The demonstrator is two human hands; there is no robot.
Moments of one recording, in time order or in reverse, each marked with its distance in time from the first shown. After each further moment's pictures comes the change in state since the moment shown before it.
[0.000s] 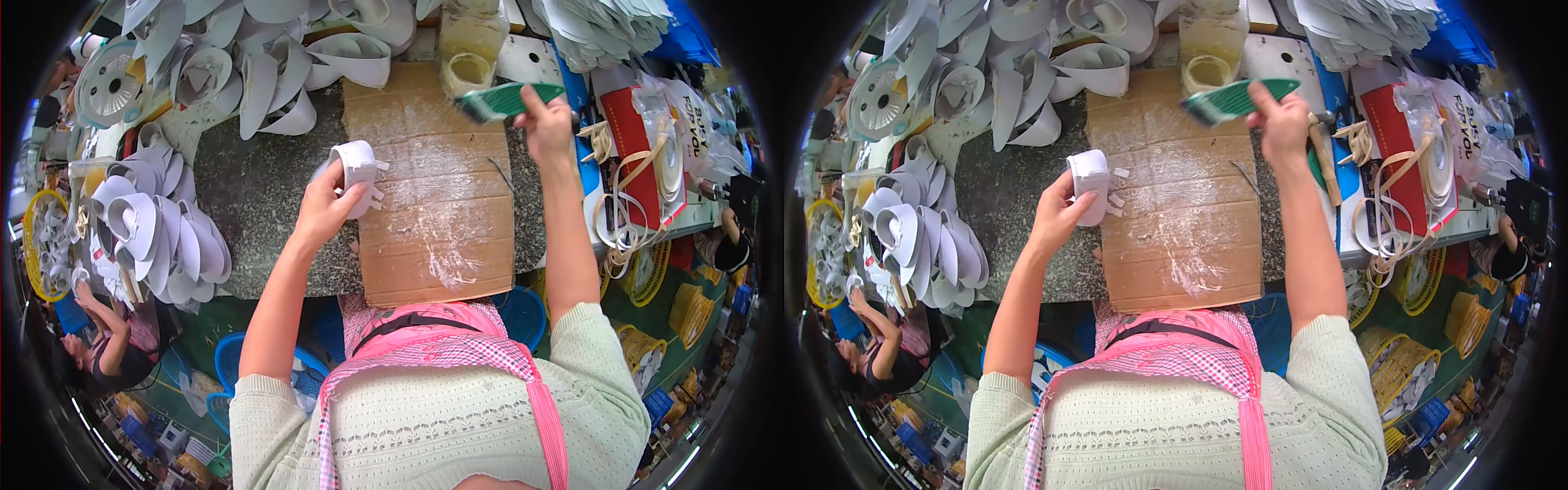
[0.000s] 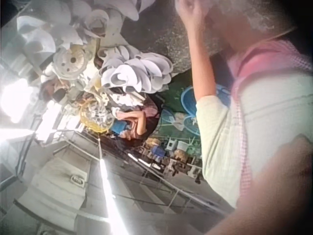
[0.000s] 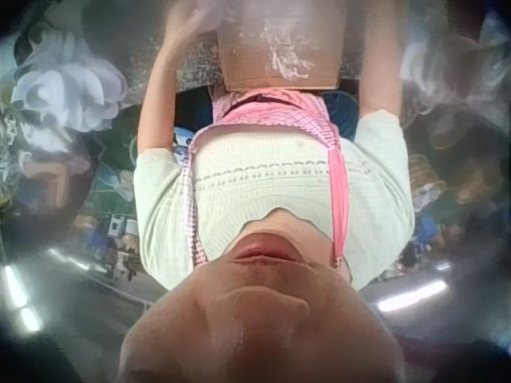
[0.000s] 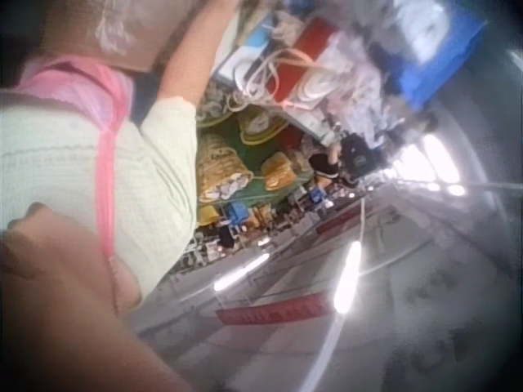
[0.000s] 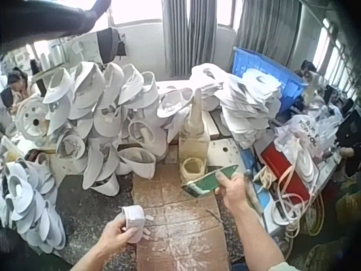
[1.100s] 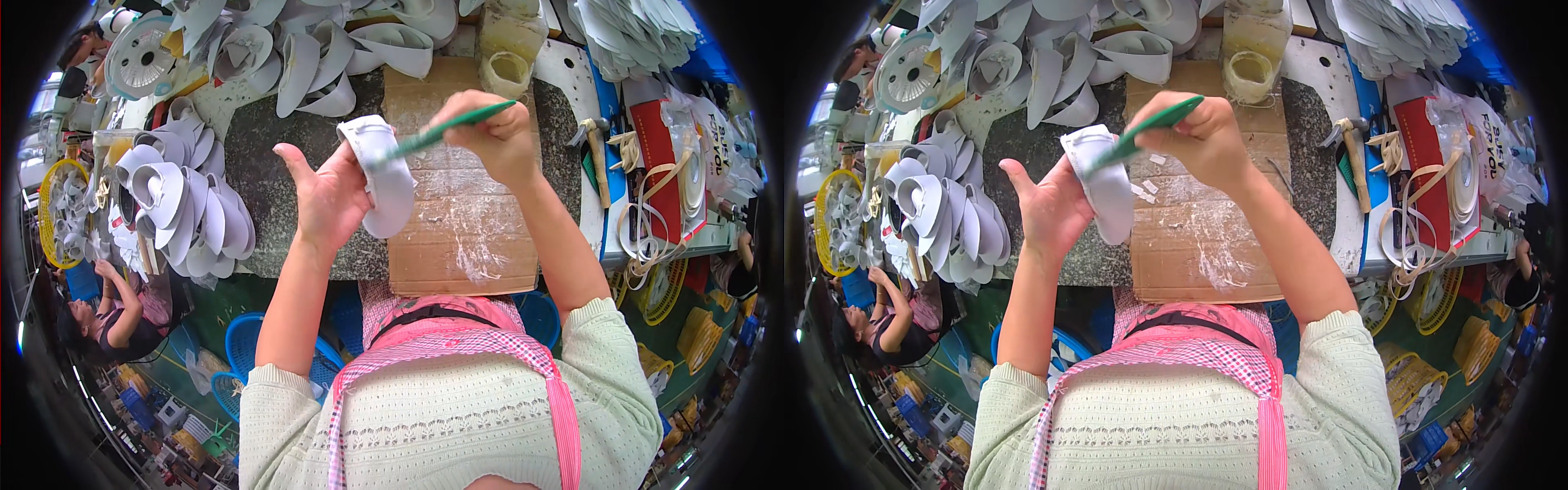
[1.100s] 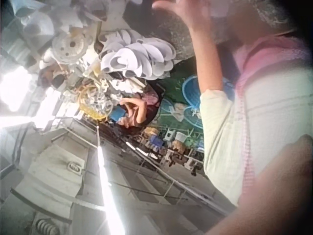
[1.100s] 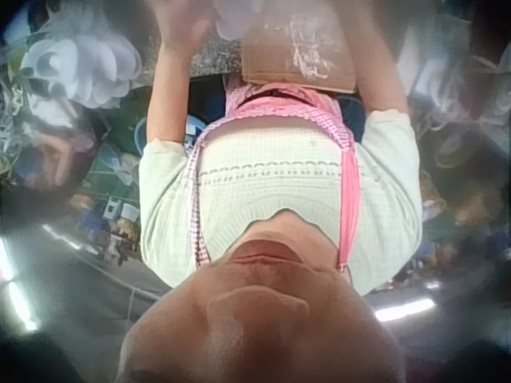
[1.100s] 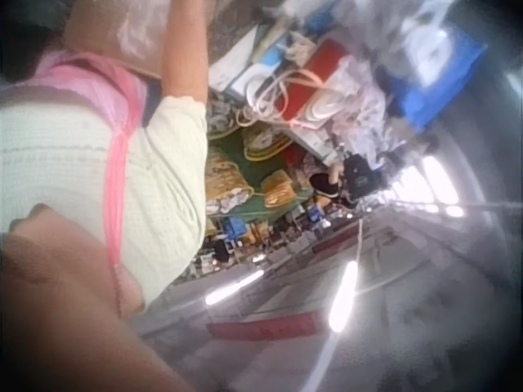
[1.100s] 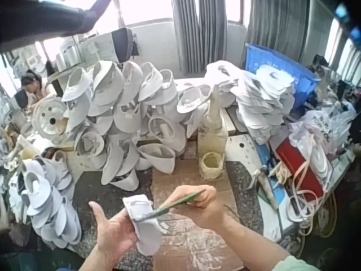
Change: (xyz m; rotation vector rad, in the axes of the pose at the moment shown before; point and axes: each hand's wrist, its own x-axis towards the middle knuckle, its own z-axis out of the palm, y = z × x) left_hand -0.031 0.068 -0.021 -1.107 -0.049 -0.210; right_hand -0.064 -0.032 0.119 0.131 -0.818 -0.181
